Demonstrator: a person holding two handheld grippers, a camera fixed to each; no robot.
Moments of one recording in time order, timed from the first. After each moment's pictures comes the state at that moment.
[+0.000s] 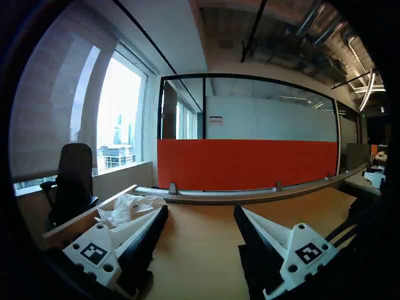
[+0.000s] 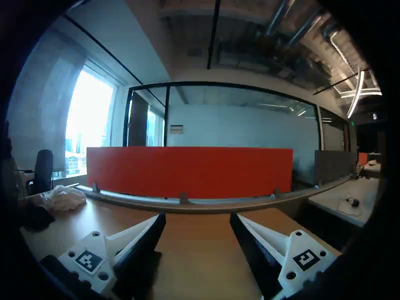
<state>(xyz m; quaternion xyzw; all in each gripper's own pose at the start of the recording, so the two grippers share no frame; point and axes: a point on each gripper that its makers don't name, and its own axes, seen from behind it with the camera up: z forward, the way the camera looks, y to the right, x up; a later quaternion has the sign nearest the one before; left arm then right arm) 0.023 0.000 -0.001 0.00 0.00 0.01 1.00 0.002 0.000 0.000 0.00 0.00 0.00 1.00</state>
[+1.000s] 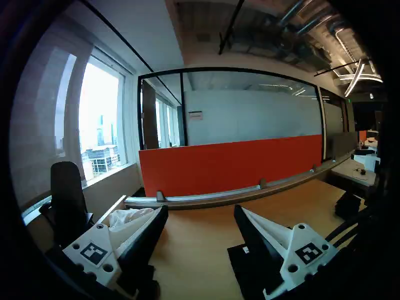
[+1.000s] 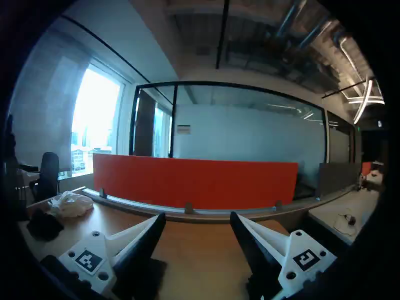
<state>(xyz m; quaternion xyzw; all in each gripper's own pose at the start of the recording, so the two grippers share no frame) 0.089 0.031 -0.006 -0.07 -0.04 0.05 1.00 0.068 -0.008 -0.001 0.04 -0.02 -0.02 1.00</state>
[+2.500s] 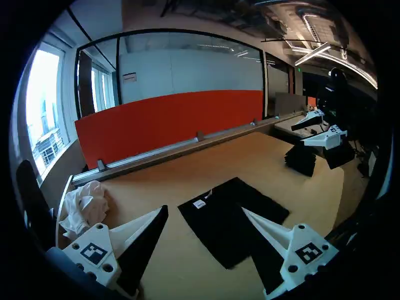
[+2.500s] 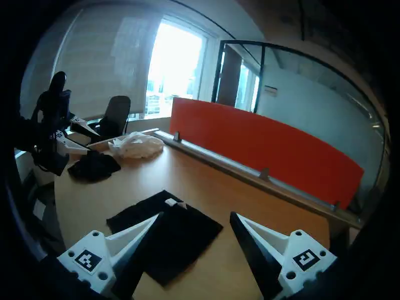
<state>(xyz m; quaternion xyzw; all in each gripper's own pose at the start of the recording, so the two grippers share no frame) 0.000 0.089 -0.046 -0.29 -0.19 0.10 0.93 -0.011 -0.118 -0.032 0.30 -0.18 -0.13 0.93</state>
